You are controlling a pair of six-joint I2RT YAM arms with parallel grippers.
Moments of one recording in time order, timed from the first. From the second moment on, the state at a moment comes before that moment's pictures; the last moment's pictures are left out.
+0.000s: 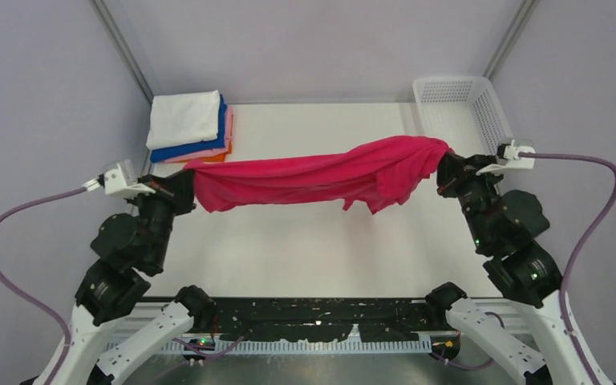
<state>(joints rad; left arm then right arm) -0.66 0.55 1.02 -0.46 -0.64 -0.48 0.50 0.61 1.04 -0.38 0.44 0.28</state>
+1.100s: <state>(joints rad) -0.26 1.65 1.22 -0.56 -0.25 -0.65 0.31 1.82 1.38 -0.42 0.50 0.32</state>
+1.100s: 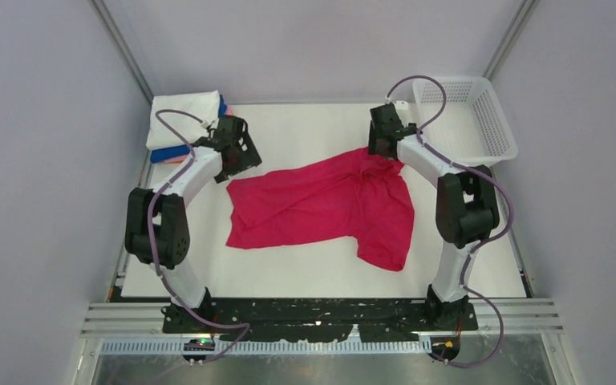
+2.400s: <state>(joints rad) -0.23 1.13 0.50 -0.47 -0.17 -0.87 0.19 0.99 0.69 -0.33 0.29 0.58</state>
